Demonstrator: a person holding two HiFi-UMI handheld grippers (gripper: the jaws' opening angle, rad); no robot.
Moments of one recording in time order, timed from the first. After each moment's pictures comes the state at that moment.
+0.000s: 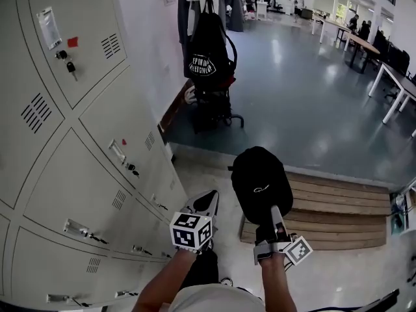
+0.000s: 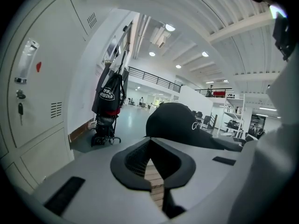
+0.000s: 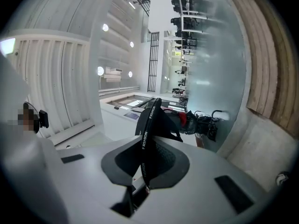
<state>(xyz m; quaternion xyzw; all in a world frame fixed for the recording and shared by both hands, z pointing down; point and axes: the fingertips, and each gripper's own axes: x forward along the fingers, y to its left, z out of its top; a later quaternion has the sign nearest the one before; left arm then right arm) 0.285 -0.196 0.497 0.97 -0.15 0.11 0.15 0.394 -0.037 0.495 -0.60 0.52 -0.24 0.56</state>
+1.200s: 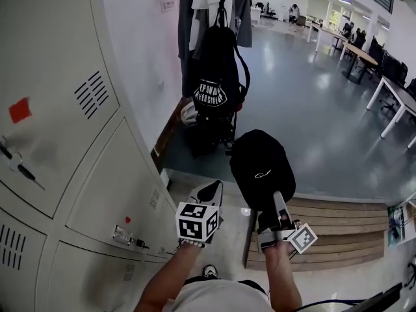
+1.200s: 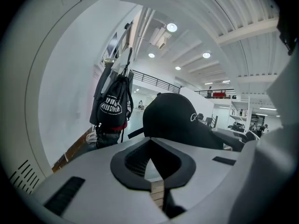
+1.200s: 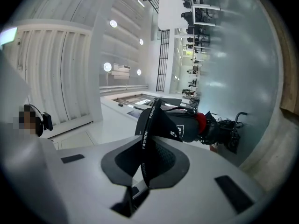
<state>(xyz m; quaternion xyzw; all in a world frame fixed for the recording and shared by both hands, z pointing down) 0.403 -0.452 0.447 0.98 -0.14 0.10 0.14 0.501 -0.305 0.427 -0.59 0.56 -0.19 0.55</state>
